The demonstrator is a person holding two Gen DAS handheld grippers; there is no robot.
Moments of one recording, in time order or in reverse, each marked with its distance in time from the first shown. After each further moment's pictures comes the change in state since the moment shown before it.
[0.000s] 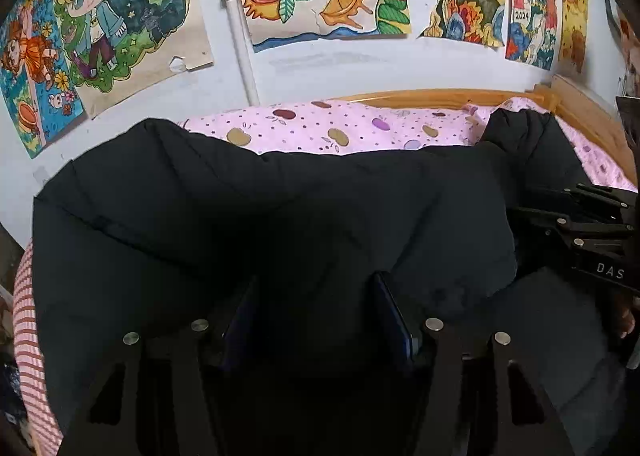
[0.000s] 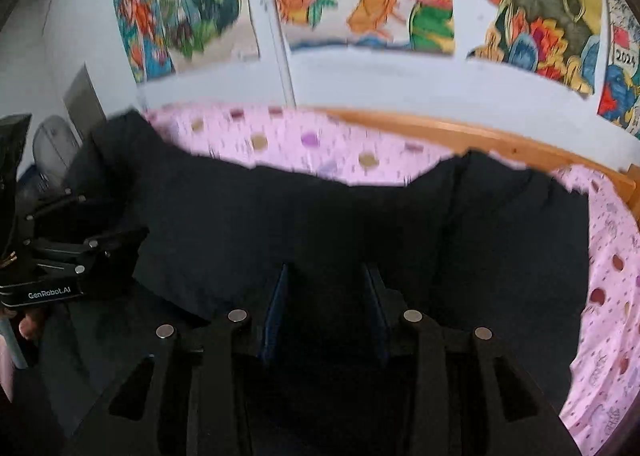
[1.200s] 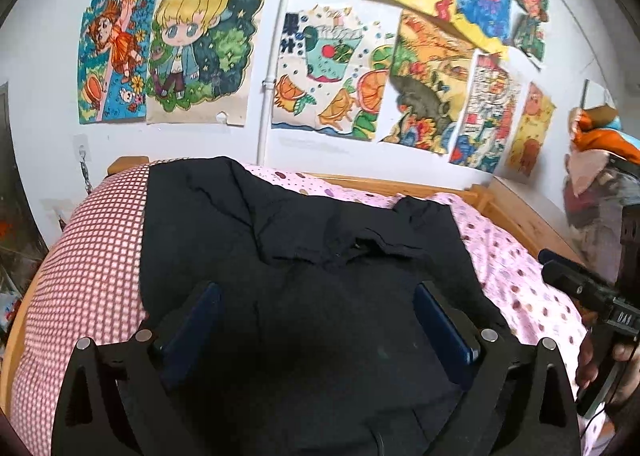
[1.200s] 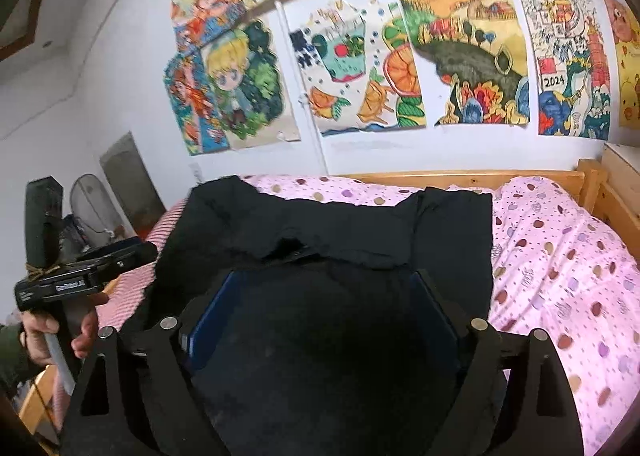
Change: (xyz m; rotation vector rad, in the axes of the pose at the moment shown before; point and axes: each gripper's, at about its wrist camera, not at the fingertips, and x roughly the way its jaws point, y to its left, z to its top) left arm -0.206 0.012 -0.075 -0.245 -0.256 -0.165; right arm -0.229 0.010 -0.067 0.080 -0.274 0.090
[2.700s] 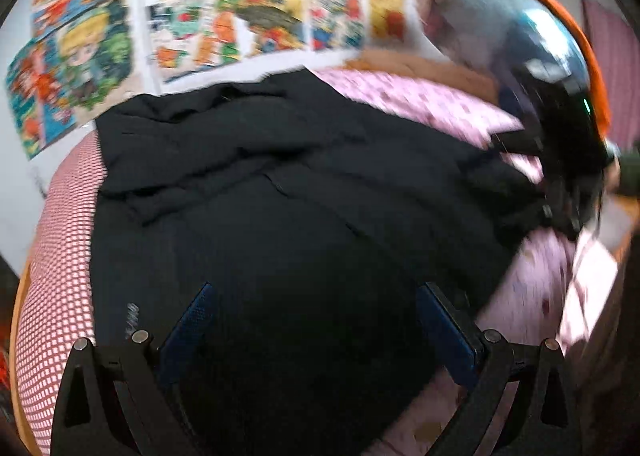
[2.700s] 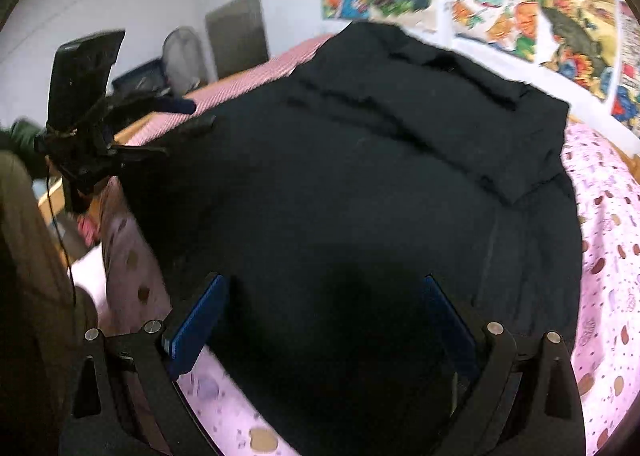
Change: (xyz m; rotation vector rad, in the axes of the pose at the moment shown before) left arm -0.143 -0.052 -0.221 0.473 0.190 -0.184; right arm -0.131 0.073 -0.200 -0.406 0.363 0.227
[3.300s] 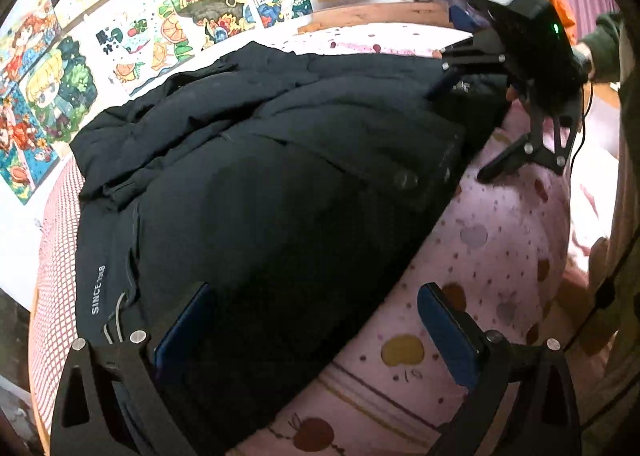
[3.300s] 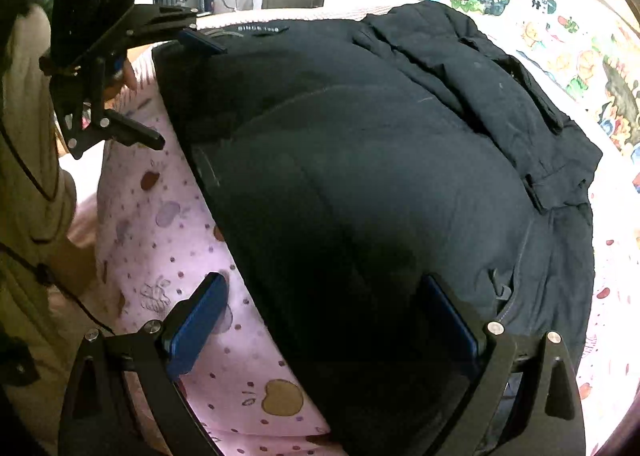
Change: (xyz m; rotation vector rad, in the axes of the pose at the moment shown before) left arm -0.004 -0.052 -0.052 0.224 0.069 0.069; right arm 0.005 0.048 -0.038 -0.273 0.114 -0.081
